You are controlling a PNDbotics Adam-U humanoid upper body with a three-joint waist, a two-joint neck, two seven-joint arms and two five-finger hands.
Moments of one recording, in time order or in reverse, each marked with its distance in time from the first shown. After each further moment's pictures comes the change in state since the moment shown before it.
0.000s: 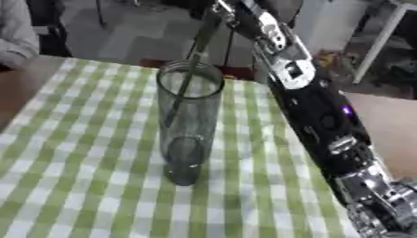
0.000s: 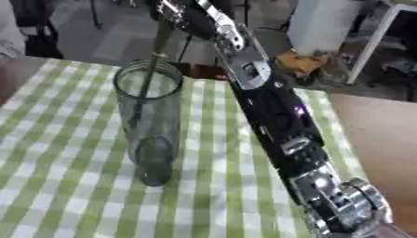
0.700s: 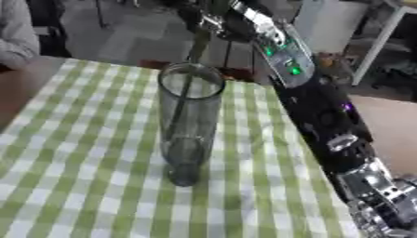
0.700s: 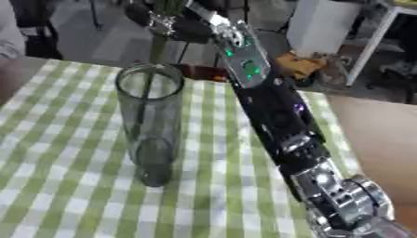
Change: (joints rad) left arm 0.001 0.000 0.000 0.000 0.000 0.004 -0.002; right arm -0.009 -0.012 0.012 0.009 0.103 0.047 0.141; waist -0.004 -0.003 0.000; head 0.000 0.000
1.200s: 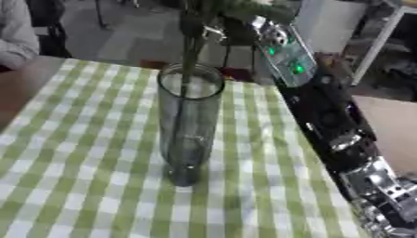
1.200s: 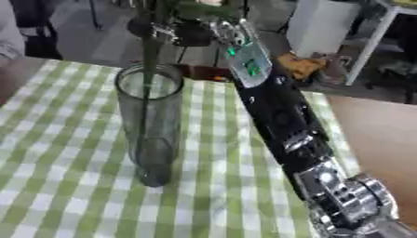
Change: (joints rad) left arm 0.005 0.000 0.000 0.000 0.000 0.001 0.000; right arm 0.000 -0.015 0.000 -0.001 0.102 0.017 0.123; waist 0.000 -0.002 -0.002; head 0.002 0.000
